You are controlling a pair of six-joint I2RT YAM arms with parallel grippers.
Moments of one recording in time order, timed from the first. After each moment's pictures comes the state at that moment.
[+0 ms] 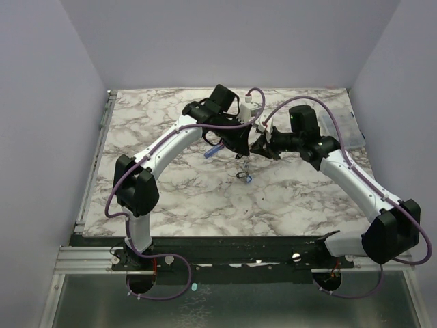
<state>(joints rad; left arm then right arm) -0.64 1.88 1.83 -0.85 0.68 0.09 0.43 1.34 1.13 -0.38 -0.69 -0.61</state>
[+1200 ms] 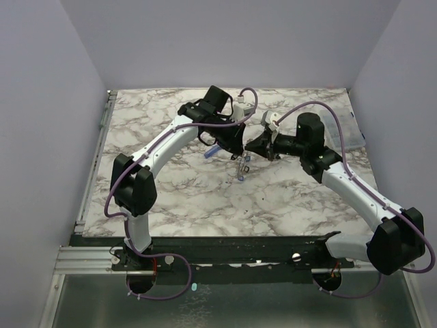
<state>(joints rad) -0.60 1.87 1.77 -0.84 0.70 0.05 0.43 1.25 0.95 0.02 -0.76 -0.34</state>
